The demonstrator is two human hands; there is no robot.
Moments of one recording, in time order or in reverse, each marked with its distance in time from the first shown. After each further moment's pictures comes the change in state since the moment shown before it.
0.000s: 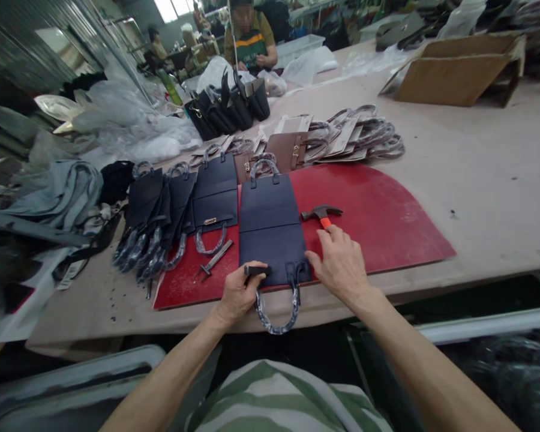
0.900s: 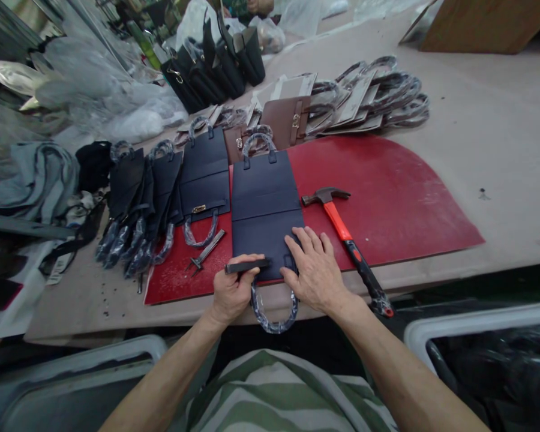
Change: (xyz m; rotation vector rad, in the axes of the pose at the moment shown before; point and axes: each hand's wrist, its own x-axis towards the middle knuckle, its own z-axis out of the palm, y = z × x) left_hand 0.000 0.005 0.004 0.028 0.075 0.027; right_hand -0.022 -0.027 0.040 0.126 -0.111 -0.234
